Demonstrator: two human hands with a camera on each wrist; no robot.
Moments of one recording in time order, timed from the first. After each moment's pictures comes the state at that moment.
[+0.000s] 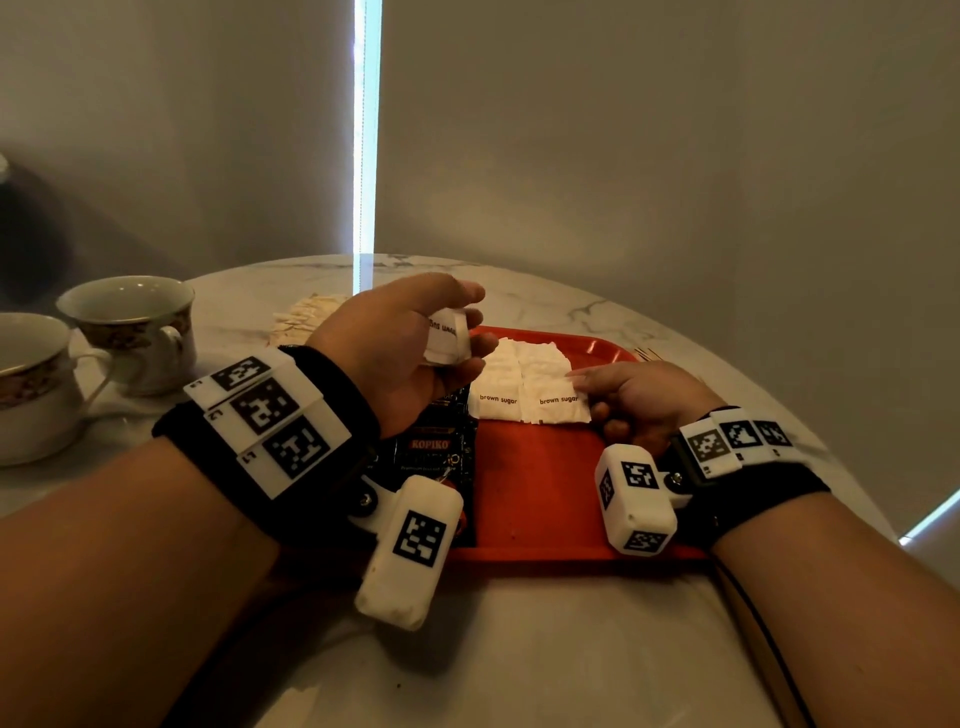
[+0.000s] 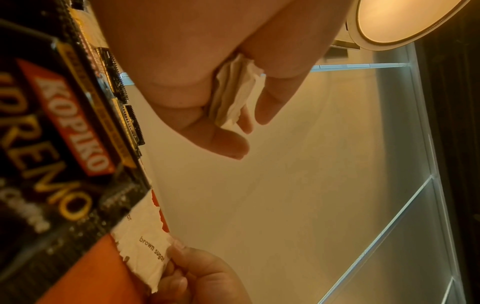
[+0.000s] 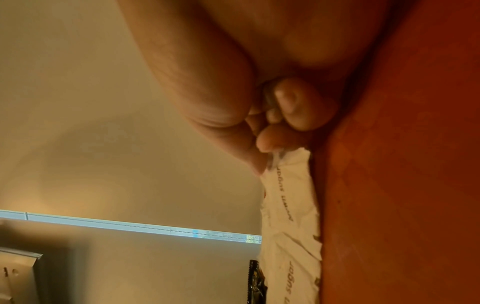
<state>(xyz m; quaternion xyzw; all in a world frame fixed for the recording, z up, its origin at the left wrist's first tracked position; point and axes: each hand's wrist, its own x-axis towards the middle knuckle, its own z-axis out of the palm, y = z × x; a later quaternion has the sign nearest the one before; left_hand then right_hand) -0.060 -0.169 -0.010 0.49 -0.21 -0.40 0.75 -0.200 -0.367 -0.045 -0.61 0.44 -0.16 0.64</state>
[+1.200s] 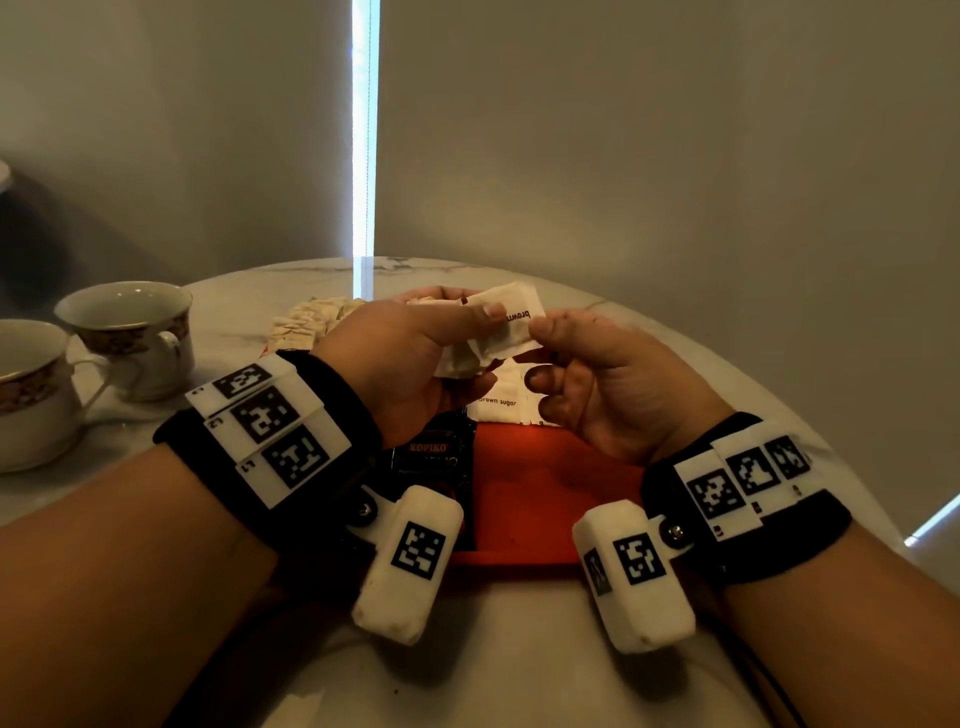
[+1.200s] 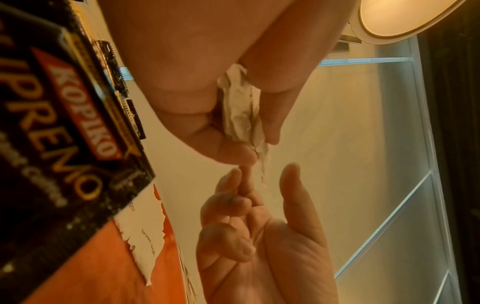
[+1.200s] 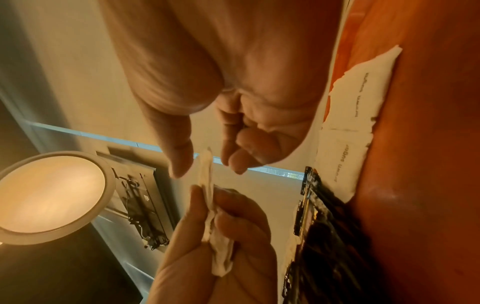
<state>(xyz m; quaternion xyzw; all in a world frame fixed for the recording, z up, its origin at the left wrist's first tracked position) -0.064 -0.172 -0.015 0.51 -0.26 -0.40 0.72 -0.193 -0.295 -0.015 -0.63 0.16 -0.20 0.74</state>
